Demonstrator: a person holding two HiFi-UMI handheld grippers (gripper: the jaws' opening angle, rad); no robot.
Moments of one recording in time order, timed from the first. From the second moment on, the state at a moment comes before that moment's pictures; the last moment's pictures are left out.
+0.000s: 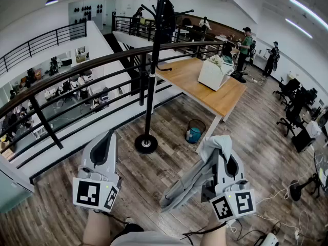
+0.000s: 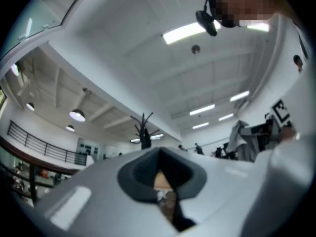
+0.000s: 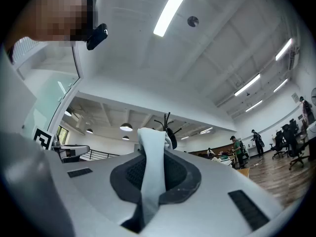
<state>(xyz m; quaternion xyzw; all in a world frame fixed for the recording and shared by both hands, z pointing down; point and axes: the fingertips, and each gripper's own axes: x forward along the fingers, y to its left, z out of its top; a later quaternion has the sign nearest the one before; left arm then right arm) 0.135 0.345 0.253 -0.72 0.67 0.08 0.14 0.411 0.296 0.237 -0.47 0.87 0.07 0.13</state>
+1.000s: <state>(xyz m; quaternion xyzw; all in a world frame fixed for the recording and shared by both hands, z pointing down) 0.064 0.296 0.267 -0.74 0.66 0.09 0.13 0.356 0.259 0.239 -0.51 0.85 0.07 0.12</state>
